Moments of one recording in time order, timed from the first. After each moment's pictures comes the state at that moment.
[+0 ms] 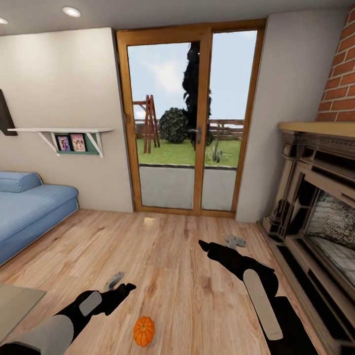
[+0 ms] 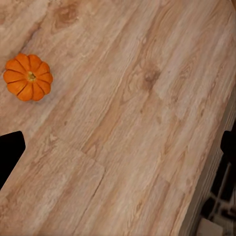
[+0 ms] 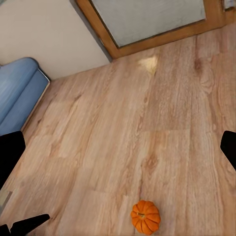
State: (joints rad) left arm -0.69 0.11 -0.26 -0.20 1.00 0.38 -0.12; right arm -0.34 0.05 0.11 -1.58 -0.60 0.74 -0.18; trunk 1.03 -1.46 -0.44
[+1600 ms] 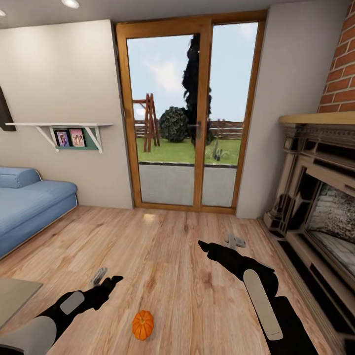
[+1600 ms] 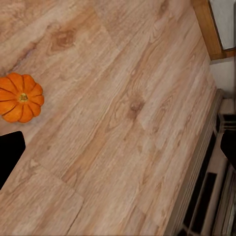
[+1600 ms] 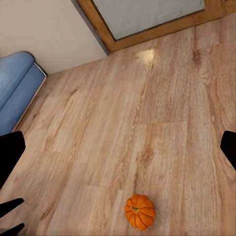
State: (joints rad) left arm -0.69 0.20 -0.23 -0.20 1.14 0.37 -0.23; right arm -0.34 0.05 0.11 -1.58 -0.60 0.74 -0.18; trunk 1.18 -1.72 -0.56
